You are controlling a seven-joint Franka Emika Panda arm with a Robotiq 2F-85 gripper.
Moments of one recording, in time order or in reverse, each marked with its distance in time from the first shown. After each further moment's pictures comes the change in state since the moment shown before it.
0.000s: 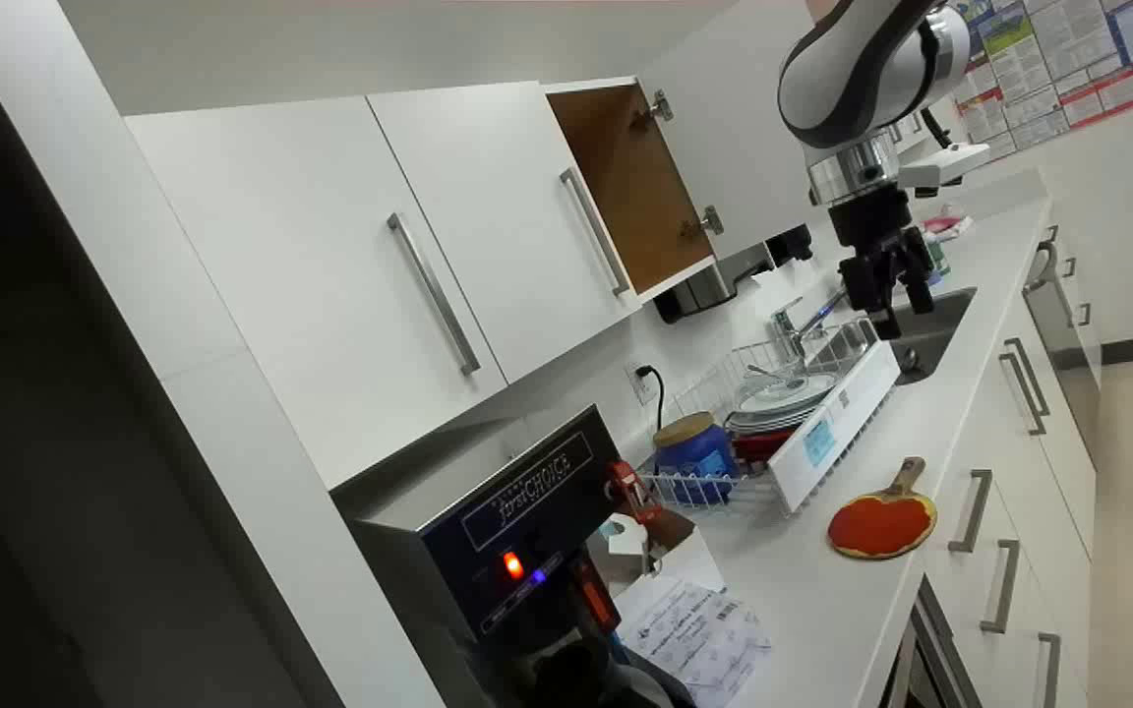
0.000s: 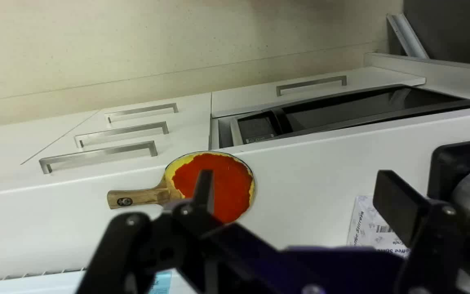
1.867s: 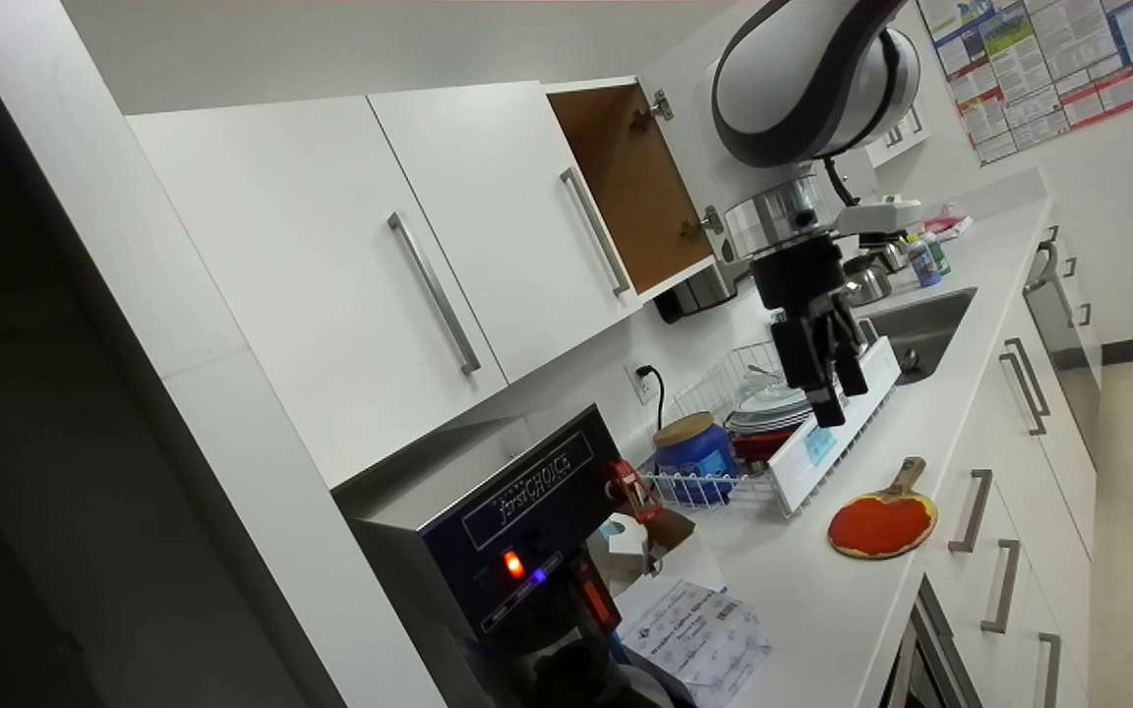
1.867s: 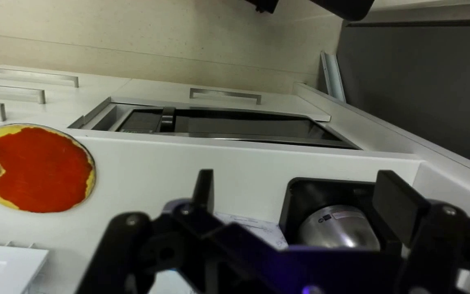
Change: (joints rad) arm 0.203 -0.076 0.225 -0.087 0.185 0.000 0.059
